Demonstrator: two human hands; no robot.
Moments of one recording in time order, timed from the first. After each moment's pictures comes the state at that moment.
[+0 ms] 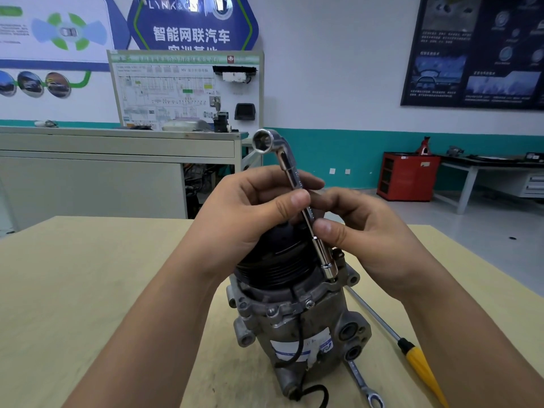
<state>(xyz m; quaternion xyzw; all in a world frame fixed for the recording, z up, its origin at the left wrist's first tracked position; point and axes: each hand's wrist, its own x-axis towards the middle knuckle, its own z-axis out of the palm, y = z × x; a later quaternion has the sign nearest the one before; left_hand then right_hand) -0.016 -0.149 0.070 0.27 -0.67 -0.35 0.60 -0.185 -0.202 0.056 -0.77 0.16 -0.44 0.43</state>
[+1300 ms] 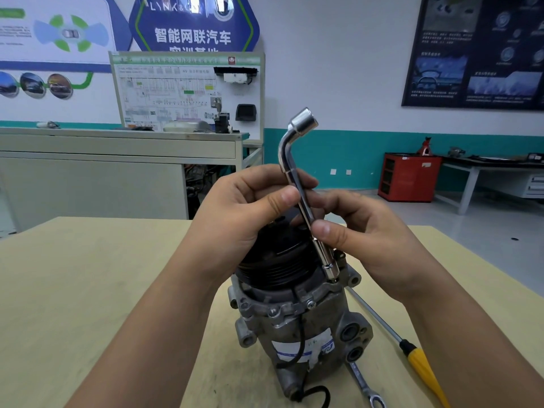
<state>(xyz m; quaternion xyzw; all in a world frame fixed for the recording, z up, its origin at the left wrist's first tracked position) -0.016 -0.150 0.068 0.25 -0.65 -0.34 0.63 -0.186 -0.202 0.056 -0.78 0.18 -0.44 0.41</state>
